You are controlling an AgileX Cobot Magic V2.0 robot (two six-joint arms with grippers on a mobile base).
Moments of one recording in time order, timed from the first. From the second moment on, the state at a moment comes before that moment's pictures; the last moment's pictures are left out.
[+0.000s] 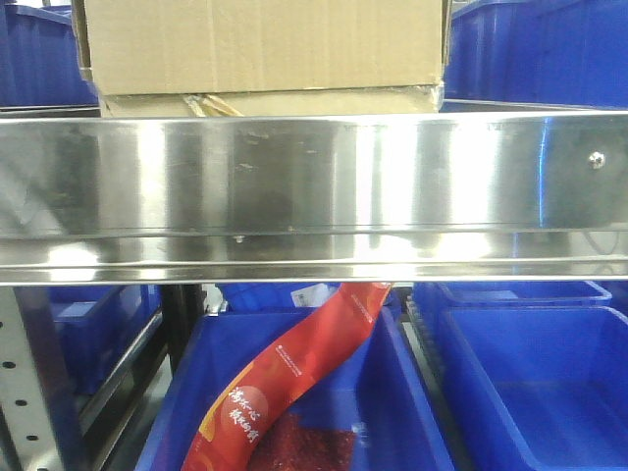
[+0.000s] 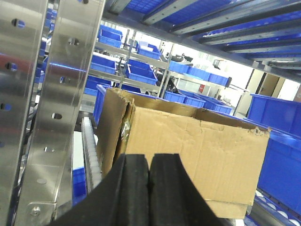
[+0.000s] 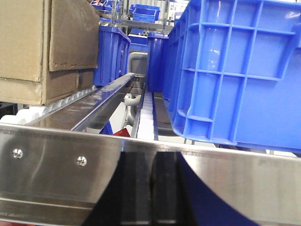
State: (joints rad) left arm -0.27 0.31 -0.55 0.32 0.20 -0.57; right arm -0.08 0.00 0.00 -0.03 0.05 -0.04
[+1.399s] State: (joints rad) left arm -0.03 0.01 0.00 0.09 -0.02 -0.16; right arm -0.08 0.00 0.00 -0.03 0.05 -0.04
